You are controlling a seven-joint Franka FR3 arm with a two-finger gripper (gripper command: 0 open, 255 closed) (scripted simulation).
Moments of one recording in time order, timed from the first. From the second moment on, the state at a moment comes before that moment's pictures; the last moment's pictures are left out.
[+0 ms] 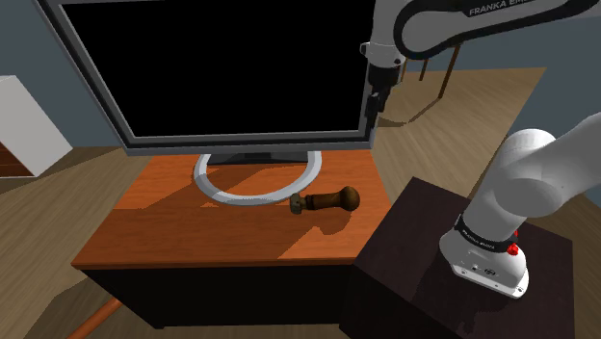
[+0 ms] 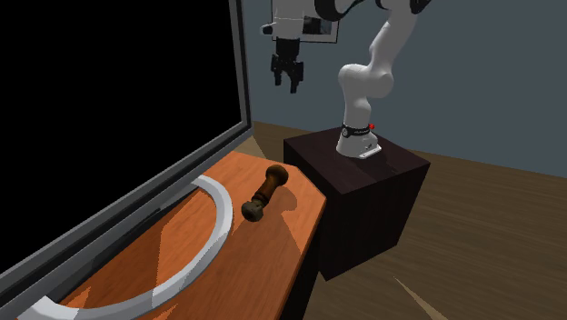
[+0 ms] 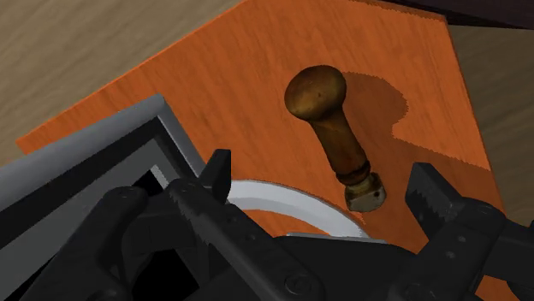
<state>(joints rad) 0.05 -0.64 -0.01 -2.51 -0.08 1.89 -0.11</state>
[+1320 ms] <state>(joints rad) 0.12 0.06 0.00 -2.52 -0.10 2.55 -0.25</state>
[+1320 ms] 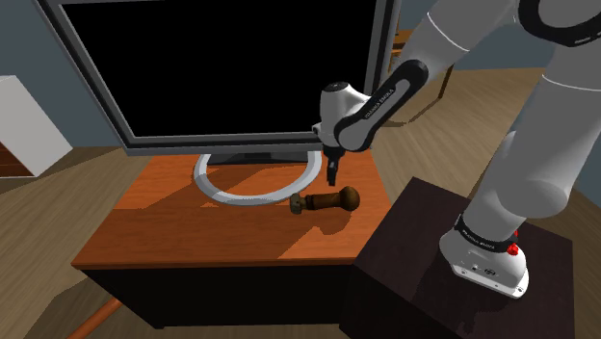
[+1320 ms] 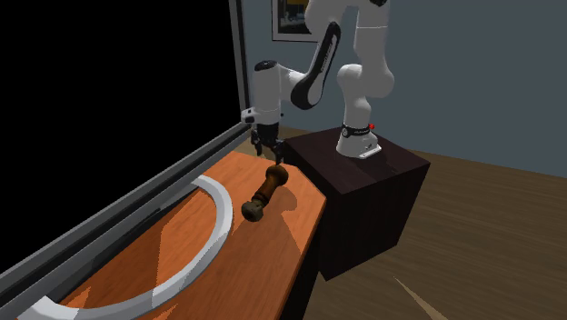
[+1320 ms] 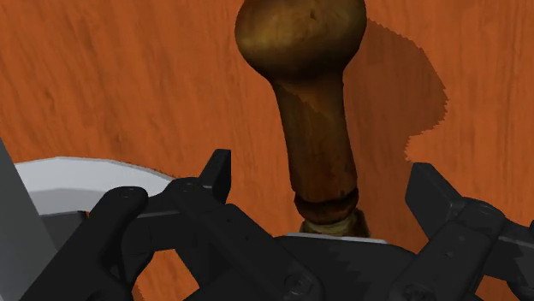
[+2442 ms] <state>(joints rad) 0.15 0.46 0.00 -2.37 -0.15 2.79 -0.27</state>
